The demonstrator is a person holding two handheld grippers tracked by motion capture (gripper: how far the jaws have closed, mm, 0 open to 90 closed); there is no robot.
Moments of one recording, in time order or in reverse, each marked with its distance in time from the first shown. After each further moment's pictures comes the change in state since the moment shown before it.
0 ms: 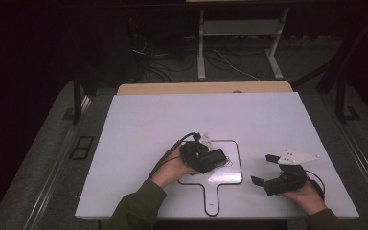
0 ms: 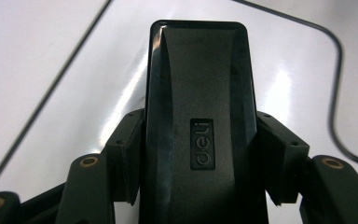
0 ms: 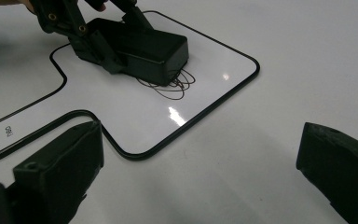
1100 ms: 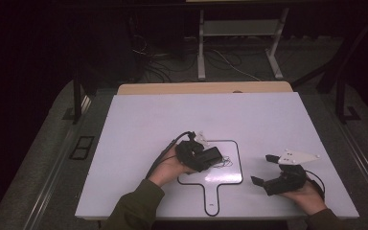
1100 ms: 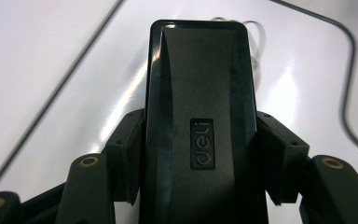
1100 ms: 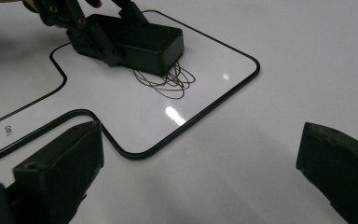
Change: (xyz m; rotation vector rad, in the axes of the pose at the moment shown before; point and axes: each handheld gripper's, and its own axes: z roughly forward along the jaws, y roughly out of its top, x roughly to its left) left arm 0.005 -0.009 -0.006 -0.012 0.017 -0.043; right arm 0.000 0.000 0.000 0.002 0.000 -0.001
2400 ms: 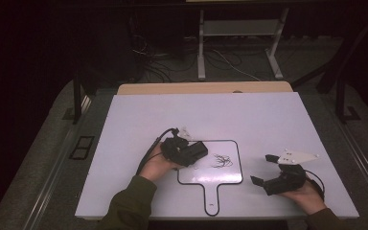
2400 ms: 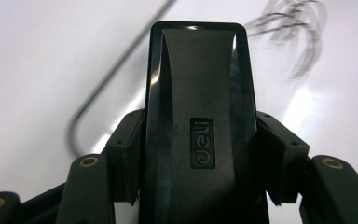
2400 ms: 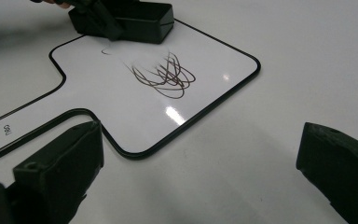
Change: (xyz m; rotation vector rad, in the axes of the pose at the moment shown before) left arm 0.035 -0.032 -0.022 -0.032 0.085 -0.120; right arm 0.000 0.000 0.001 0.003 0.000 -0.002
